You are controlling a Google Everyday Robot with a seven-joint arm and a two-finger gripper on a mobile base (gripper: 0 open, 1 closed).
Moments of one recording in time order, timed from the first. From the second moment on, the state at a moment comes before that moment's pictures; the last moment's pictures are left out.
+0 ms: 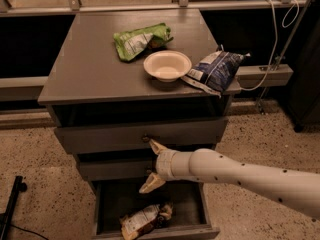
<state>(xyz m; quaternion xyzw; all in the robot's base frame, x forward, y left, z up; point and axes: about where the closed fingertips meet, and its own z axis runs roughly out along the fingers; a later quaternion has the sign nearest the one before) 0.536 0.050 0.572 -0.63 0.62 0.13 0.46</state>
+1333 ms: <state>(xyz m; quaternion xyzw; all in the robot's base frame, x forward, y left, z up) 0.495 -0.053 0.376 -0.71 0.64 0.10 0.29</state>
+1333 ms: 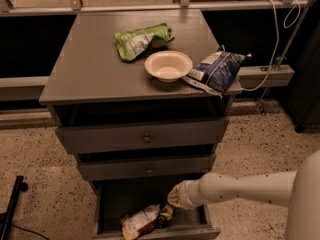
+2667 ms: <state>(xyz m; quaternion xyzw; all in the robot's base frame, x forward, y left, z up) 0.505 -0.003 0.291 -0.77 0.51 0.18 0.34</state>
